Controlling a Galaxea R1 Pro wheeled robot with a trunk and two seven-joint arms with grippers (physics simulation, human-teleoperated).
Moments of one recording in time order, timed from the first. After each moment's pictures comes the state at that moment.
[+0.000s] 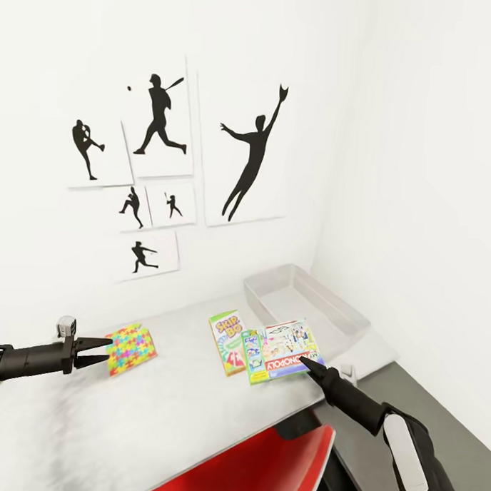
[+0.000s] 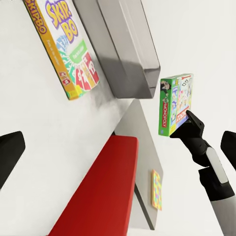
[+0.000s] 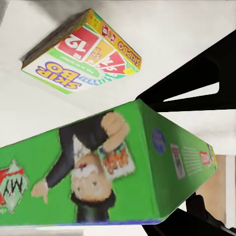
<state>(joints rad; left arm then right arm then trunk) -0.66 0.50 0.26 -0.72 -0.02 0.99 -1.57 -0.32 -0.02 -0.28 -1.19 -0.73 0.85 0.58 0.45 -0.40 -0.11</state>
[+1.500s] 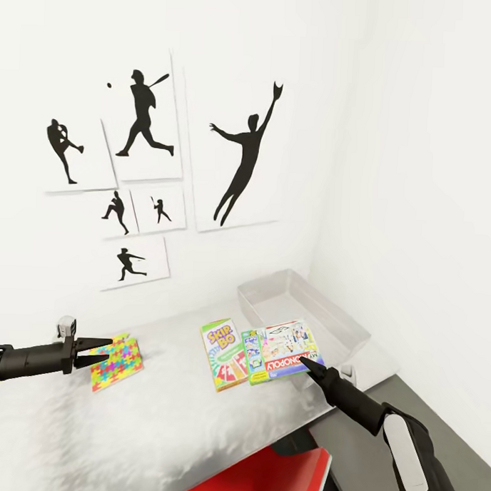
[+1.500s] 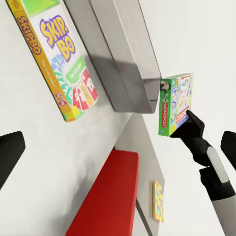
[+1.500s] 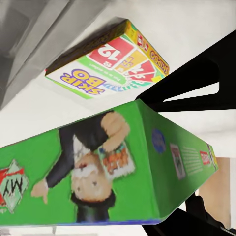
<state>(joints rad) -0.66 0.50 0.26 -0.72 -0.02 0.98 -1.57 -0.32 -0.02 -0.28 -1.19 -0.72 0.85 0.58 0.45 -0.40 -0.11</state>
